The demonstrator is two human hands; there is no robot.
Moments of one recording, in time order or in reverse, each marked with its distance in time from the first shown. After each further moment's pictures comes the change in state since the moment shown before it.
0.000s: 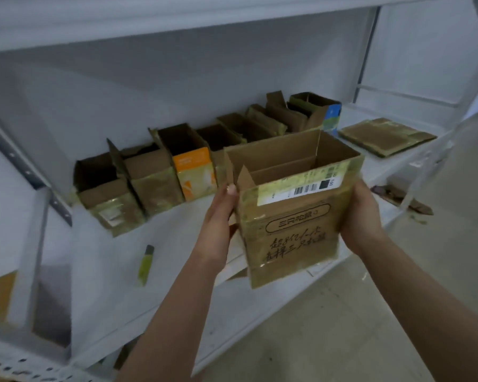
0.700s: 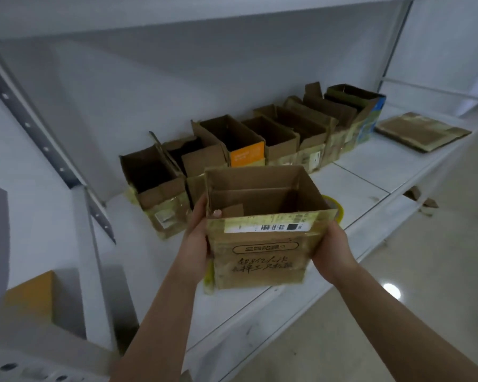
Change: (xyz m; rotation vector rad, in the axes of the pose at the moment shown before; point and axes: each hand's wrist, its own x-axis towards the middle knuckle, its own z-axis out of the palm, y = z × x) left_hand 0.041 -0.031 -0.215 -0.250 -0.025 0.004; right_hand -0.040 0.115 0.165 0.132 -0.108 0.183
